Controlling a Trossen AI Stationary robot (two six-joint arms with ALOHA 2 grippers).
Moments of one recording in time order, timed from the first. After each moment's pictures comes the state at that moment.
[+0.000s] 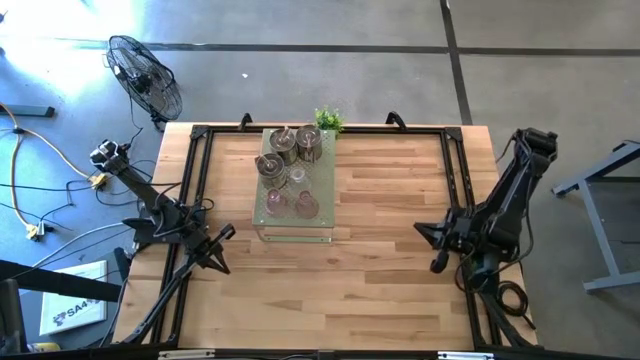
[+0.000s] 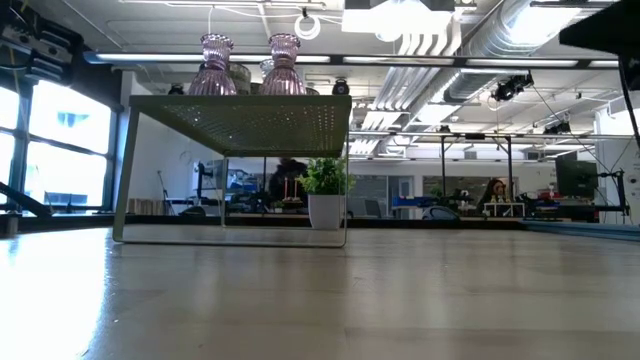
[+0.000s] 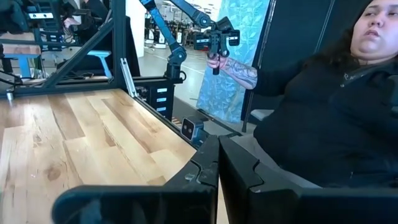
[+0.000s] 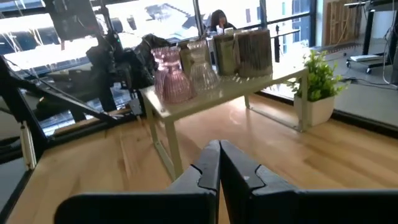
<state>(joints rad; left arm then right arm) -0.70 0.31 0.01 0.33 -0.01 -0.13 1.11 0.91 0.46 -0.49 1.51 1.16</state>
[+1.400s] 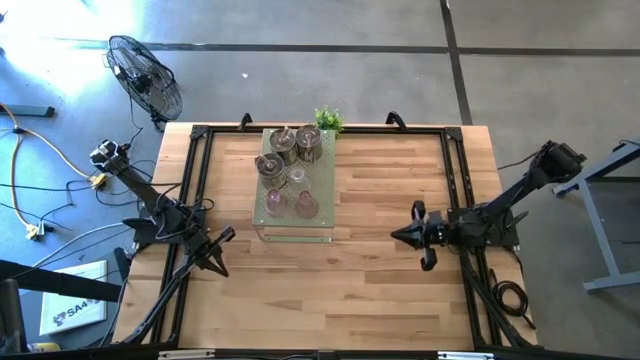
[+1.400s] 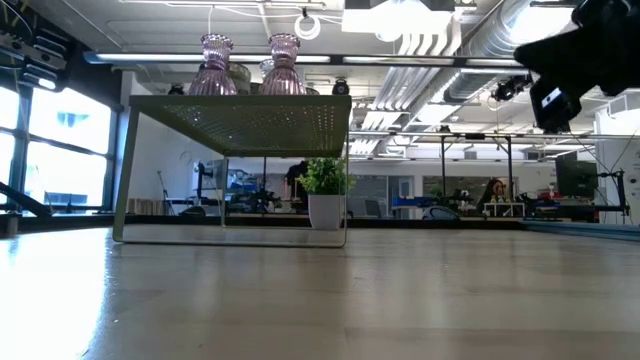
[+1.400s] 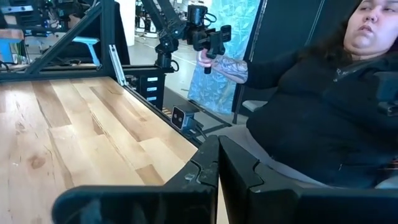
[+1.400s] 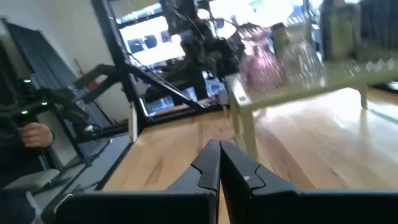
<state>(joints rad) -0.70 0.31 0.01 0.29 0.03 -0.16 0.59 0.90 0.01 0.96 0.56 0.25</state>
